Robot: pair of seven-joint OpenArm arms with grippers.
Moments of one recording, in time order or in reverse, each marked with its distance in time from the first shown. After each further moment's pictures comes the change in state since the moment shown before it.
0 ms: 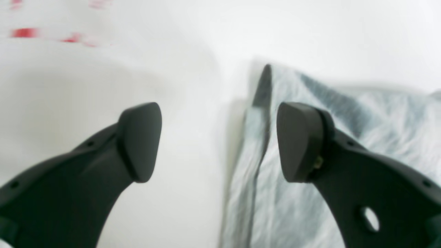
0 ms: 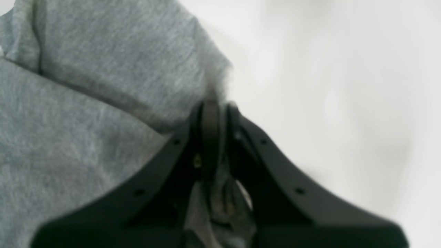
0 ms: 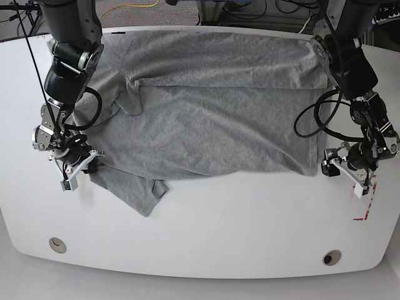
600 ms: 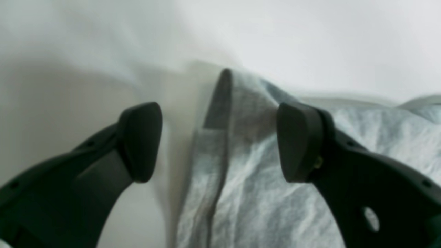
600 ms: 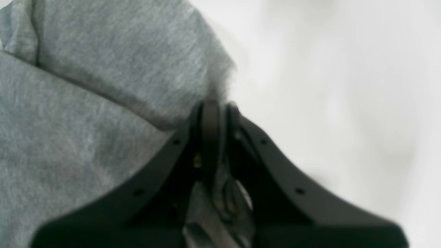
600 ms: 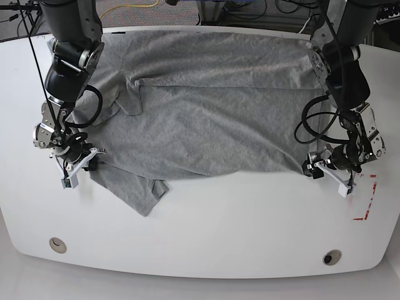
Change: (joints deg) left arm -3.8 1.7 0.0 -14.1 -0.6 0.0 -5.2; right arm -0.8 -0.1 0.0 0.0 0.4 0.0 0.0
